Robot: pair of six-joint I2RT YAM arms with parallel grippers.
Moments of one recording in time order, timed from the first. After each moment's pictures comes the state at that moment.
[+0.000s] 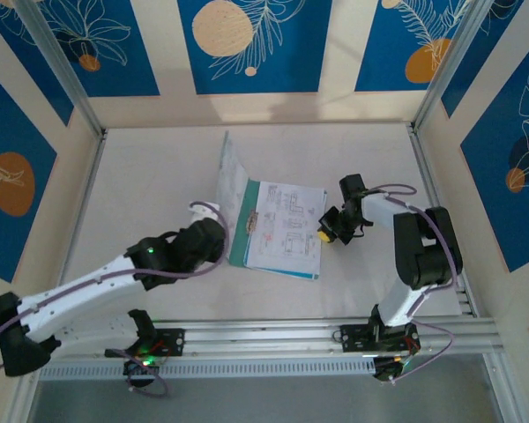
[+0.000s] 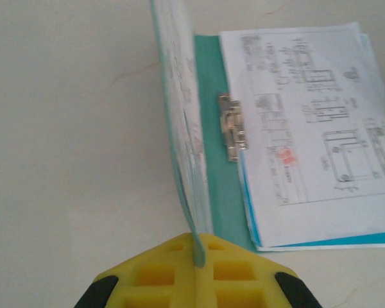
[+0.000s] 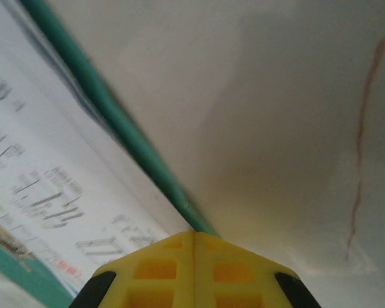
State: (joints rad) left arm -1.05 1.05 0.94 -0.75 -0.55 -0.57; right arm 0.17 1.71 0.92 -0.60 -0.42 0.94
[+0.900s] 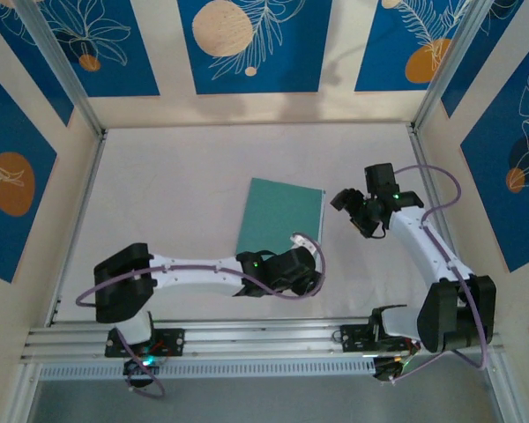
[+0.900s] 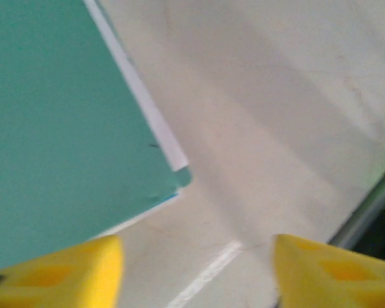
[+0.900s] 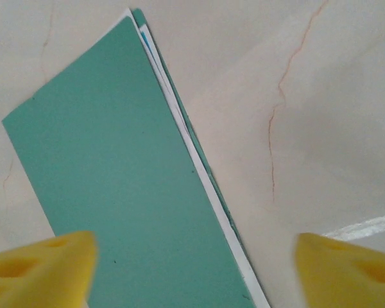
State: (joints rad) left arm -1.30 1.69 1.11 -0.23 -0.17 -0.66; right arm 0.12 1.25 0.95 -0.77 -0.19 0.85
